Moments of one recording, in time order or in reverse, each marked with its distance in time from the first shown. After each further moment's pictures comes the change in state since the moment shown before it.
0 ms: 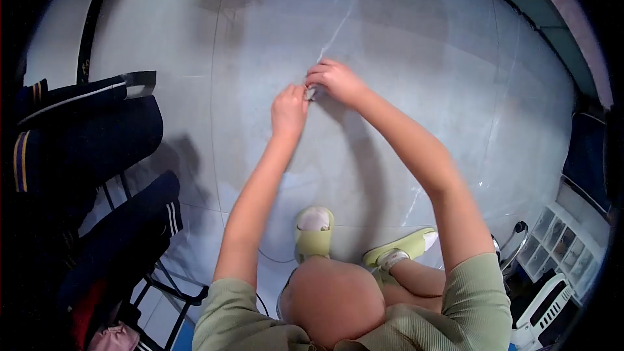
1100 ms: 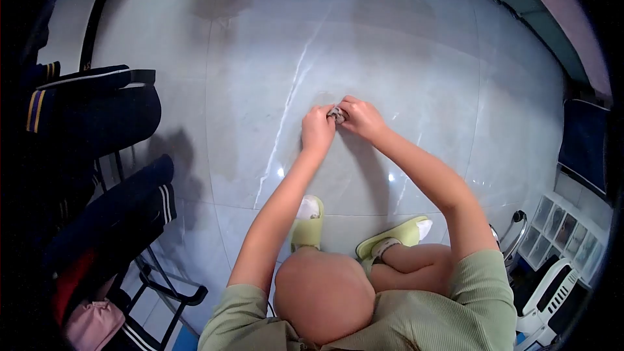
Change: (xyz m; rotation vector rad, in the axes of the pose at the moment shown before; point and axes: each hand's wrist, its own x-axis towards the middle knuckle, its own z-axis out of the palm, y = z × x) left_hand -0.059 0.090 0.023 -0.312 -0.114 -0.232; right_hand -0.127 -0.045 -0.020 0.106 -0.084 0.390
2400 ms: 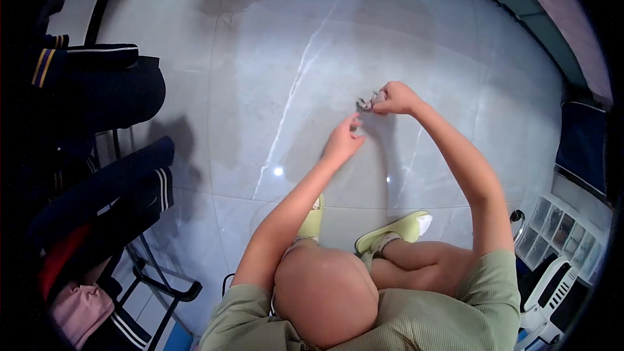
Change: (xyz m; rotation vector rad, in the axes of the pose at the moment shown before) left_hand -0.050 0.016 0.025 -0.498 -0.435 -0.211; right_hand -0.006 0.032 -0.075 -0.101 -0.410 0.365
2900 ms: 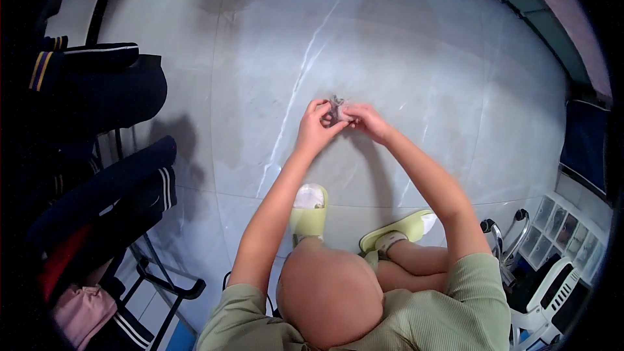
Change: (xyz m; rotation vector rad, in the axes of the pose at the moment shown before) left_hand -0.003 -0.004 -0.068 0.134 0.193 0.236; right_hand 0.004 -0.048 0.097 1.497 -0.122 0.043
